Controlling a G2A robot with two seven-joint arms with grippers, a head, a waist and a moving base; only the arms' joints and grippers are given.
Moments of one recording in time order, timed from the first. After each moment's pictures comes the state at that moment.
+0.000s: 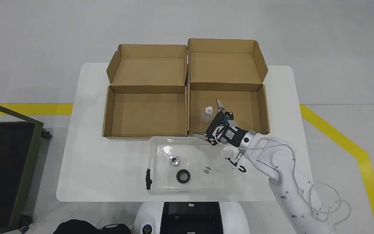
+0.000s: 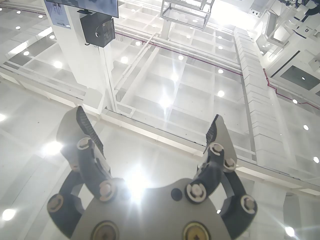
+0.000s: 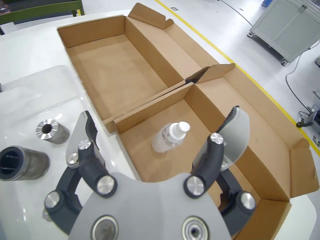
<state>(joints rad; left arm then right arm) -0.17 -0.33 -0.48 -1.21 3.07 0.34 0.06 -1.26 -1.21 1.20 -1.91 -1.41 -0.59 0.32</state>
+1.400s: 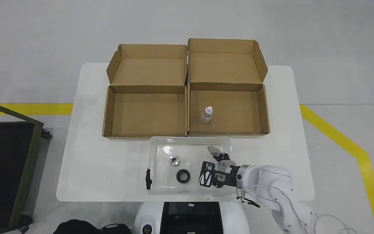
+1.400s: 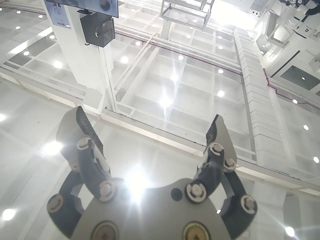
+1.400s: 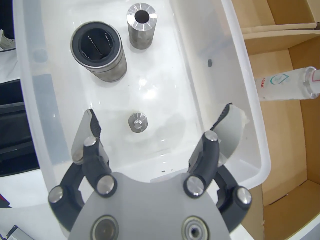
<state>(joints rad) -0.17 -0.33 -0.48 -1.21 3.07 0.34 0.06 -1.46 -1.14 1.16 -2.06 -1.51 -0.80 0.69</state>
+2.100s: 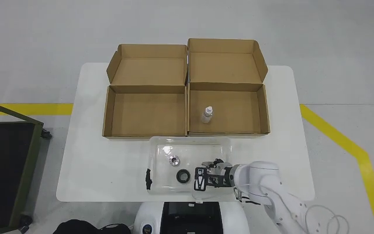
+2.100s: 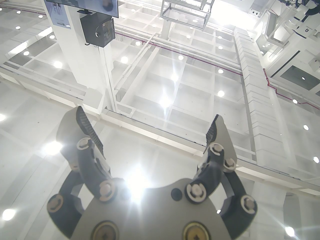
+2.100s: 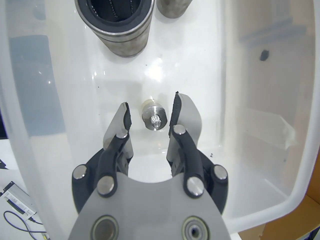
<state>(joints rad) -0.17 -0.33 -0.48 -1.21 3.07 0.34 0.06 -1.36 -1.14 1.06 -2.00 -1.46 -0.88 0.88</state>
